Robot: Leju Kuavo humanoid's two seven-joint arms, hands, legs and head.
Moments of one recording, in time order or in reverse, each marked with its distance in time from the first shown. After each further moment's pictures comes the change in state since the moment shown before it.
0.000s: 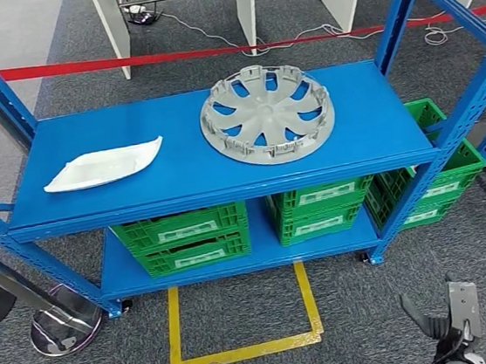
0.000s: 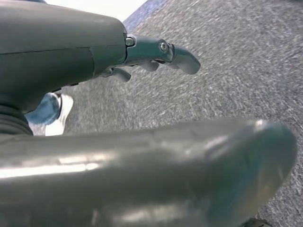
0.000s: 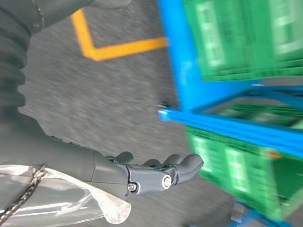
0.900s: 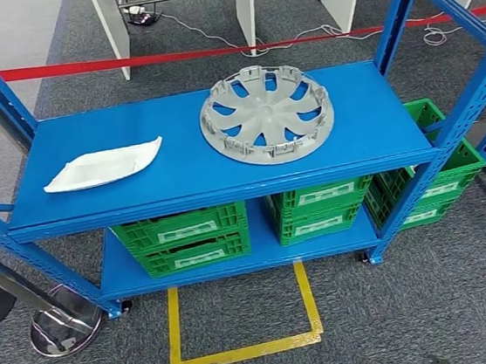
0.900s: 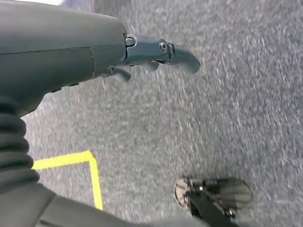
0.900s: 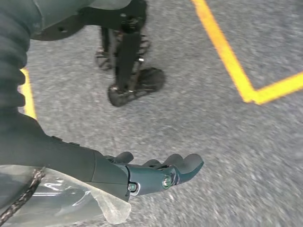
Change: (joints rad) left arm 0.065 0.027 -0.165 -0.079 0.488 -0.157 0.026; right arm 0.053 -0.040 0.017 0.514 -0.157 0.092 0.194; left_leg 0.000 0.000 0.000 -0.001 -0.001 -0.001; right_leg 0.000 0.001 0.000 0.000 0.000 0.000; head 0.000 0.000
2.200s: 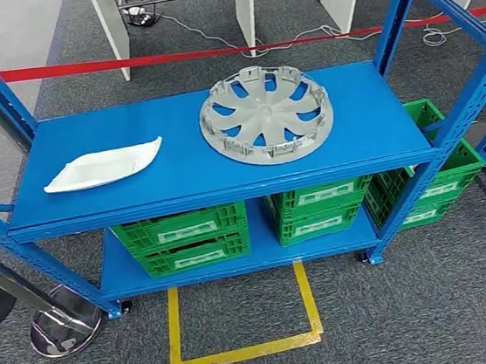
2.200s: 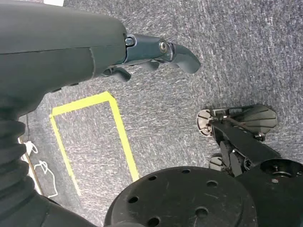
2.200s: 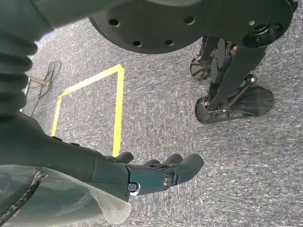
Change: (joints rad) left arm 0.073 0.046 -0.298 -0.033 0.440 -0.268 0.090; right arm 0.094 -0.033 0.489 0.000 -0.220 0.032 0.300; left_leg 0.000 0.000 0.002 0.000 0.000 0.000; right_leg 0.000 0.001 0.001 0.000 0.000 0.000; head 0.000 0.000
